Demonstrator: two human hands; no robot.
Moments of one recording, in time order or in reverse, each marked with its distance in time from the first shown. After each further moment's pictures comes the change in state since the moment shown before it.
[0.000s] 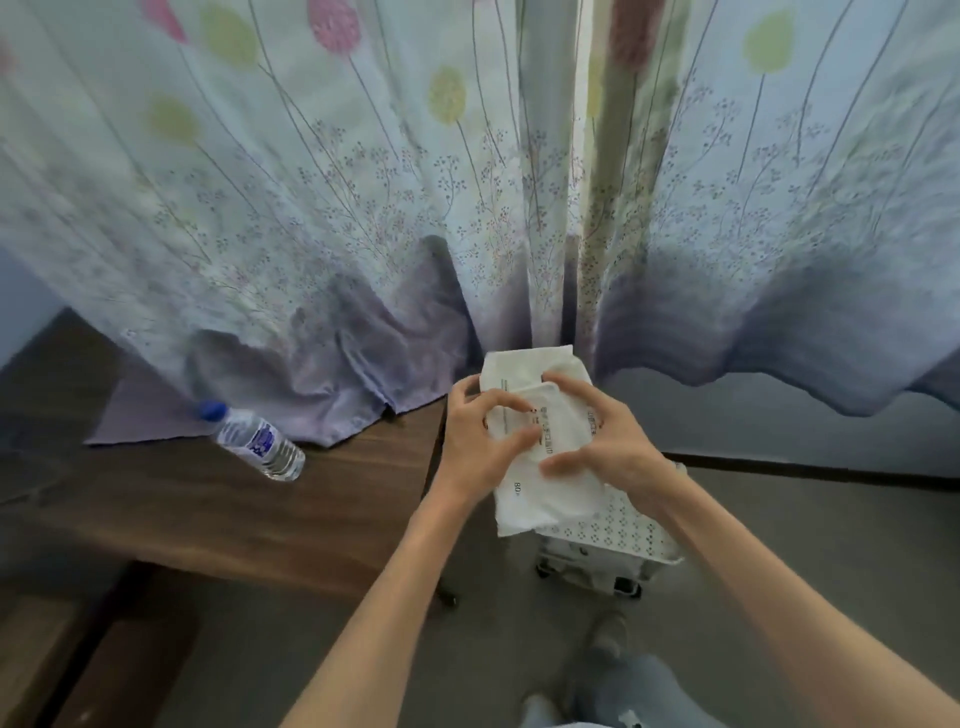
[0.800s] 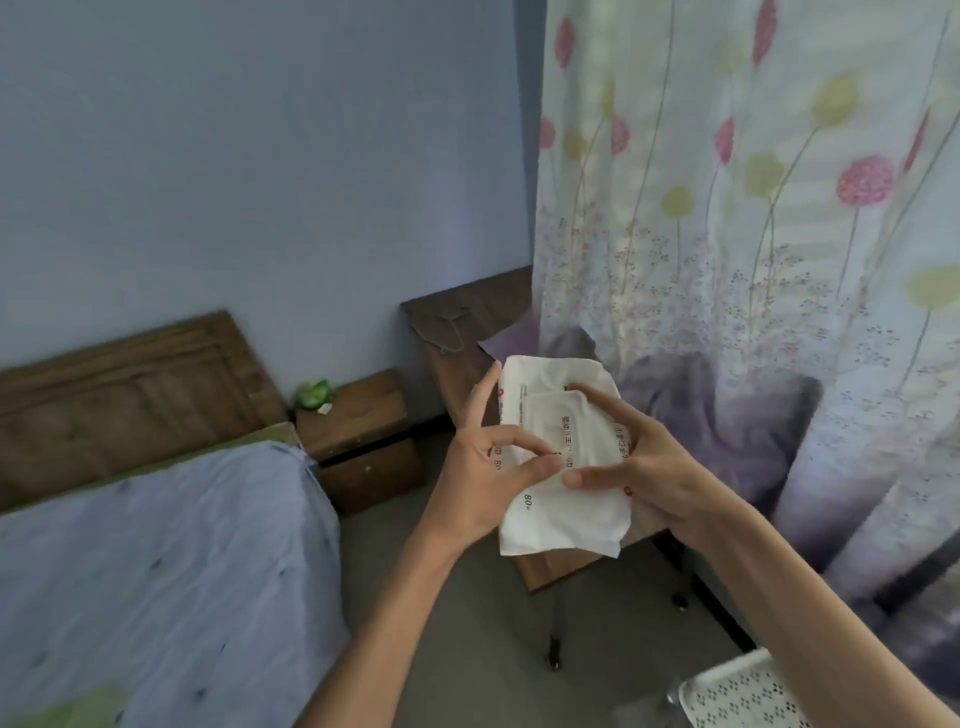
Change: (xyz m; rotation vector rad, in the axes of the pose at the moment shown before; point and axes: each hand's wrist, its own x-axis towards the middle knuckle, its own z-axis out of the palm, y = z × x) left_hand -0.192 0.118 -0.132 0.049 0.851 -0.084; right_hand 0.011 -0.154 0.142 0.006 -1.073 -0.167
